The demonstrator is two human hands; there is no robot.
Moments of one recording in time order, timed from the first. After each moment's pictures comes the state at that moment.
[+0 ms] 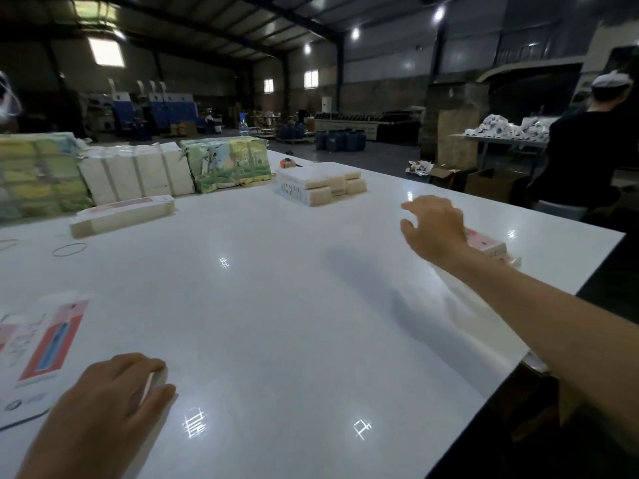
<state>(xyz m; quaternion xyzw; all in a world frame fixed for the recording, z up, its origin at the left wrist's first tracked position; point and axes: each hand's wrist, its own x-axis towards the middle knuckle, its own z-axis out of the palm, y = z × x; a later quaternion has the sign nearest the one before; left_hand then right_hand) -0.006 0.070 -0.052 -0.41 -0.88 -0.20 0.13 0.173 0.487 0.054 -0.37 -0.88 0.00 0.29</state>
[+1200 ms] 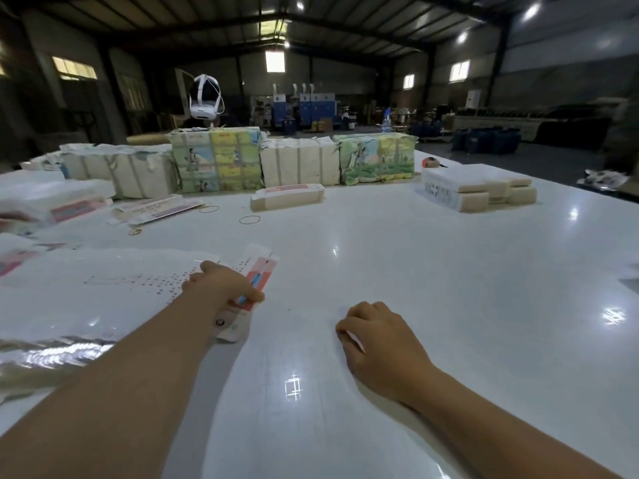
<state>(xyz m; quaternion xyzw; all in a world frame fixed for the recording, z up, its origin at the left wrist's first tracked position) -0.138 0.050 0.002 0.10 -0.95 -0.27 -0.09 0.060 0.240 -0.038 0.03 -0.98 0.13 0.18</state>
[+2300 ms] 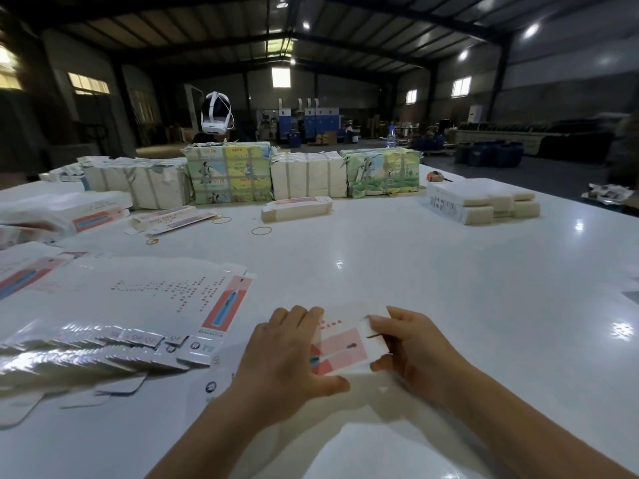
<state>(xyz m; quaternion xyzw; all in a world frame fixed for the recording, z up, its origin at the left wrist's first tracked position) 0.013 0.050 -0.020 -0.37 -0.90 -0.17 0.12 0.078 0.237 -0.005 -0.10 -0.59 0.80 0.04</state>
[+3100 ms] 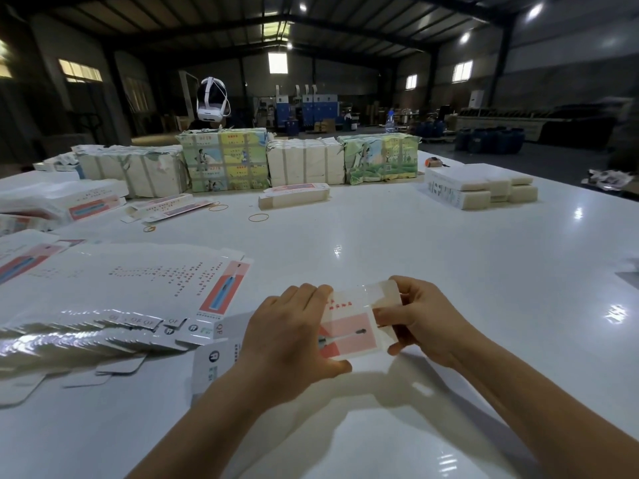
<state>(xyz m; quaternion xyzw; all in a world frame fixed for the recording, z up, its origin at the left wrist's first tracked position) 0.039 0.060 -0.003 -0.39 -0.89 -0.15 0.20 0.089 0.254 0.007 -0.07 -0.74 0.66 0.06</state>
